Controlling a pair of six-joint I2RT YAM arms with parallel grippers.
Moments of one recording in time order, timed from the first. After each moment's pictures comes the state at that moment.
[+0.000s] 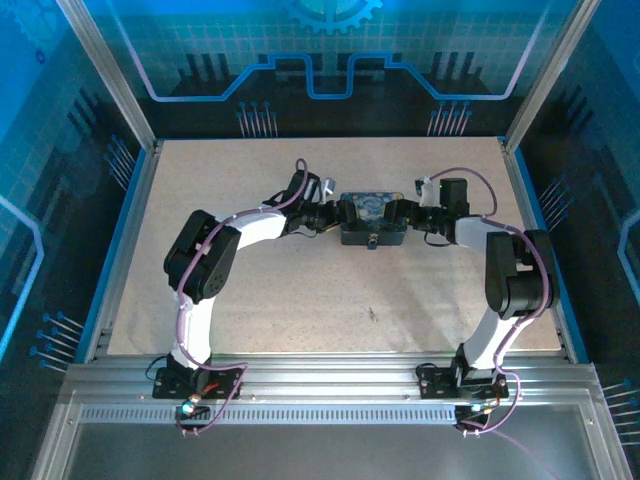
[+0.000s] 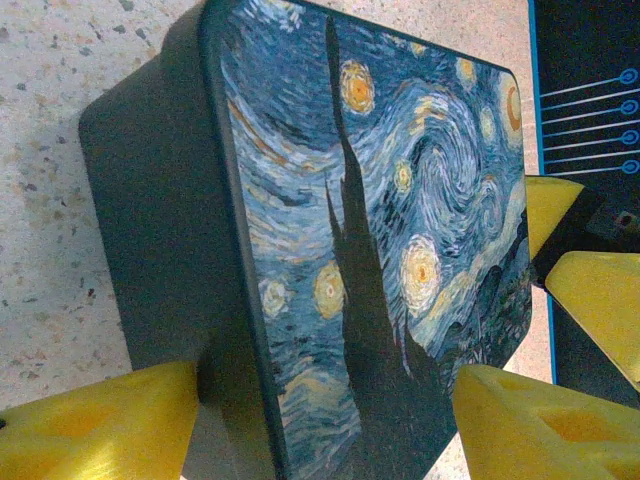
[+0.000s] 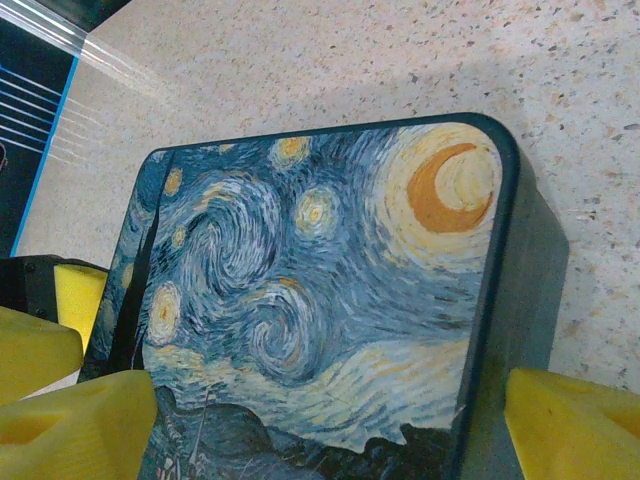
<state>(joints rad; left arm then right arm) -0.48 2.05 1.33 0.01 0.51 -0.77 0.03 1.76 0.94 0.05 -0.64 0.31</state>
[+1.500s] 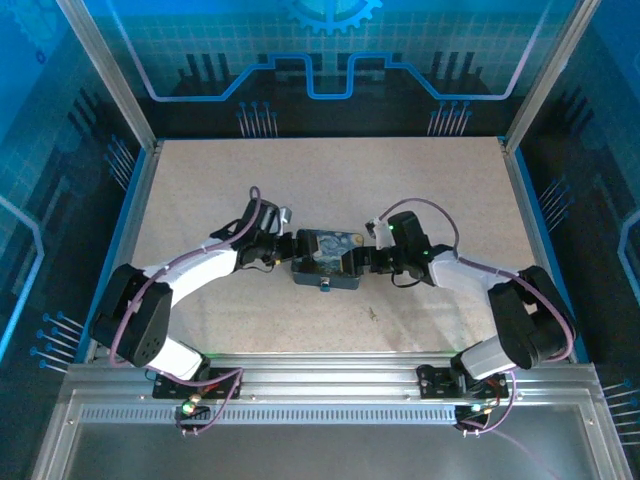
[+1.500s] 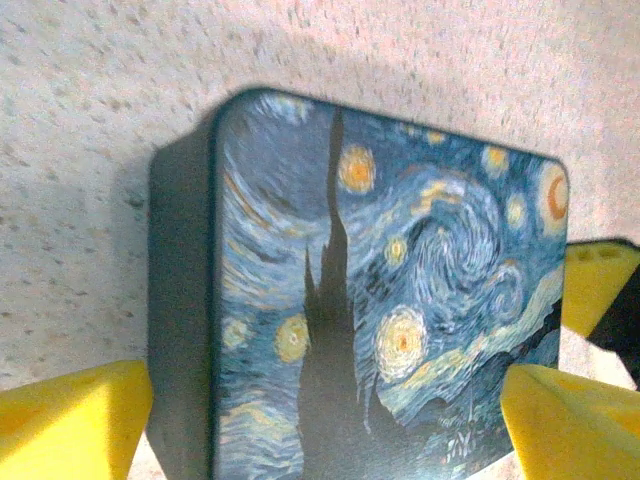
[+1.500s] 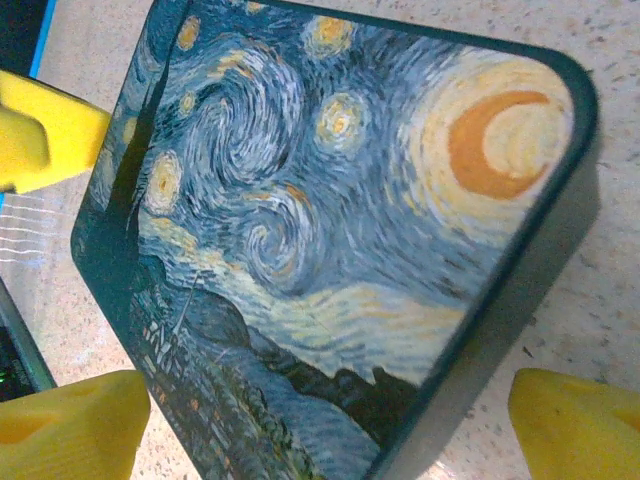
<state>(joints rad) -0.41 1.49 0.86 -0.25 0.35 -0.67 0.46 1.46 0.70 -0.09 -0.47 0.40</state>
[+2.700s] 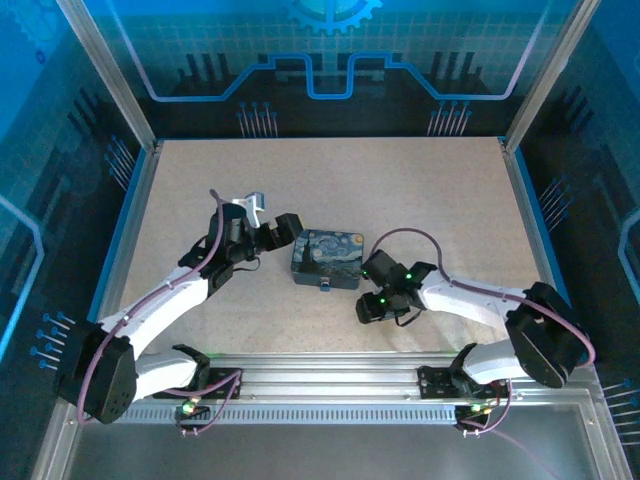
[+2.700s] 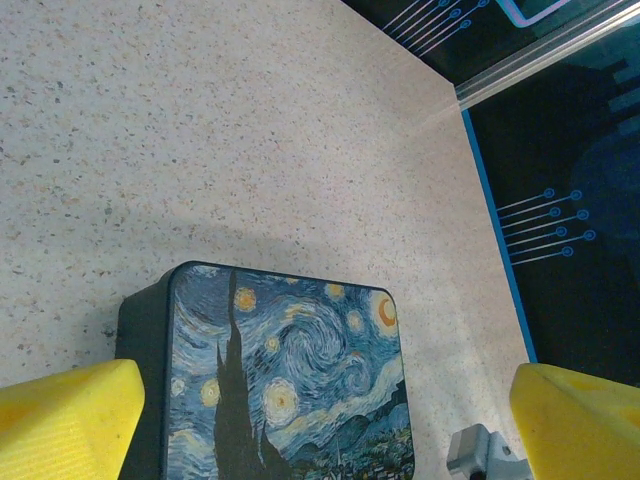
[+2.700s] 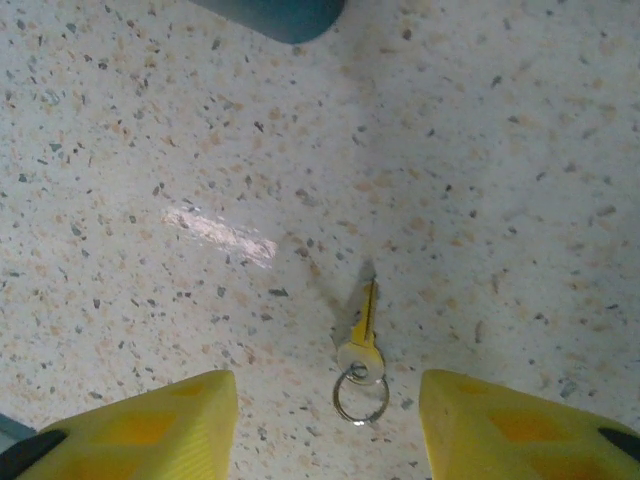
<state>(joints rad) -0.38 1.18 0.68 0.03 0.28 -0.77 0.79 1.38 0.71 -0.64 -0.10 0.54</state>
